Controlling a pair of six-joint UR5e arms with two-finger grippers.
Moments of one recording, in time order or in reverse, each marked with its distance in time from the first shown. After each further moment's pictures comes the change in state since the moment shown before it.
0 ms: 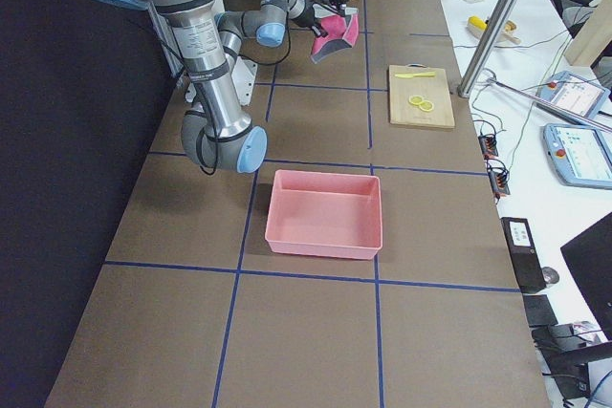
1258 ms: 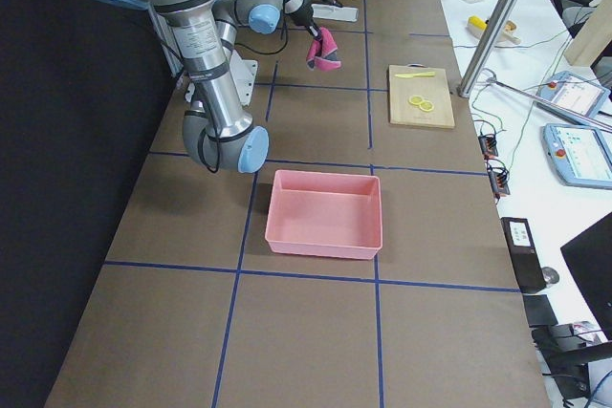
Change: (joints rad) left arm -0.143 0.083 -0.117 0.334 -0.103 0.486; right arm 0.039 0.006 0.169 -0.426 0.054 -0.003
